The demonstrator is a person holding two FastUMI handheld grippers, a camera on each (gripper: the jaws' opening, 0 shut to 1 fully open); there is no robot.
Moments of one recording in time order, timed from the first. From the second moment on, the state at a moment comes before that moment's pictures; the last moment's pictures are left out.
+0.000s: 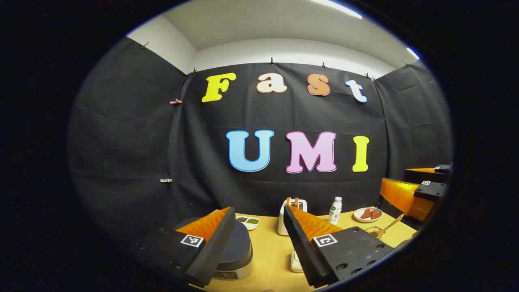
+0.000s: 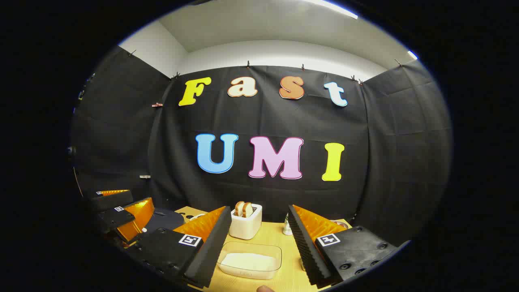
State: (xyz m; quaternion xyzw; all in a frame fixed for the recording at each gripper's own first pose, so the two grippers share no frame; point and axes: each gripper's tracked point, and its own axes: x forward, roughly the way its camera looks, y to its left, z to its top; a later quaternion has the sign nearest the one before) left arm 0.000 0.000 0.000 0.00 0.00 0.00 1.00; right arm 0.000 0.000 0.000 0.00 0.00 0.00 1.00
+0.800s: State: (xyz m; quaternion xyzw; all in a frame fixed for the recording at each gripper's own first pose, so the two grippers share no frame) left arm -0.004 0.012 0.000 0.01 0.00 0.02 1.00; right arm -0.003 0.014 -0.001 0.00 0.00 0.02 1.00
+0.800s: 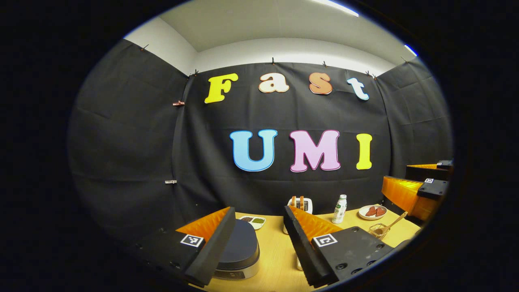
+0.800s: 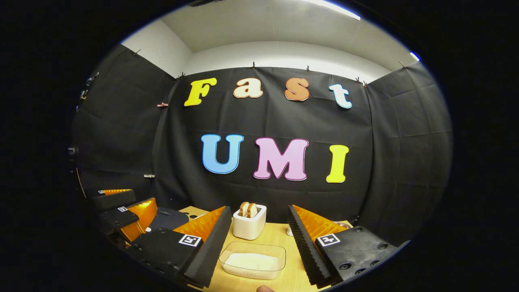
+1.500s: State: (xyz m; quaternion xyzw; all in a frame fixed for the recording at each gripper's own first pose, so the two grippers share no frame) left arm 0.031 0.070 -0.063 0.02 0.08 0.06 0.99; right arm 0.024 0.052 -0.018 -0.01 0.01 0.04 1.00
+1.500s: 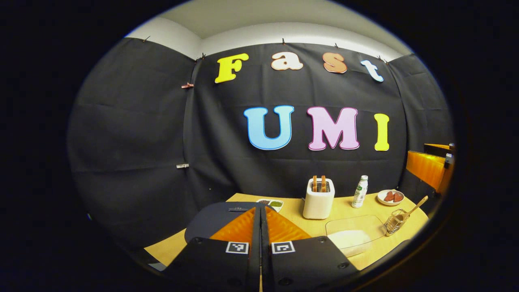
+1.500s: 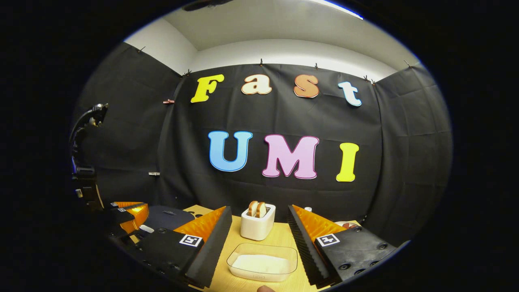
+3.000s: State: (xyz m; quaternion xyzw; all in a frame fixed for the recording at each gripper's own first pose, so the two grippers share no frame) left arm 0.036 0.117 -0.121 0.03 0.17 0.13 0.98; right arm 0.025 0.065 -0.011 -0.02 -0.01 0.05 1.00
